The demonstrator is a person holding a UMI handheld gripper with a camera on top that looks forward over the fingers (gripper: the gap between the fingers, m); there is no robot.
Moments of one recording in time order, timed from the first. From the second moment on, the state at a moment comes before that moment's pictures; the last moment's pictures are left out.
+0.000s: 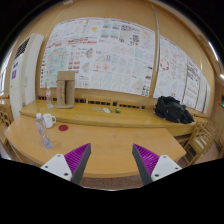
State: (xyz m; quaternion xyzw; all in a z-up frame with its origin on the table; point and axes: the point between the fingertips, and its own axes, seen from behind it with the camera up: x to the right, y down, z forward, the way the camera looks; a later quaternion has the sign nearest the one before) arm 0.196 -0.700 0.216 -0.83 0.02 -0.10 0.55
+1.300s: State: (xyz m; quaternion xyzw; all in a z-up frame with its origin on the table) arm -0.164 -0.446 0.027 -0.81 0.00 -0.02 0.59
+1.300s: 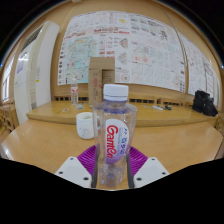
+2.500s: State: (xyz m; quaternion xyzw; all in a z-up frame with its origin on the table) arm -0.175 -0.188 0.179 -0.27 -0.65 -0.65 0.29
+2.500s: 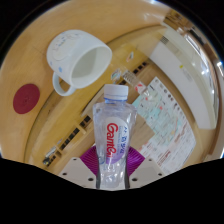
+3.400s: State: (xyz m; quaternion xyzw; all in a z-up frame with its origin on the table) arm -0.158 -0.243 0.247 -0.73 -0.13 -0.02 0.67
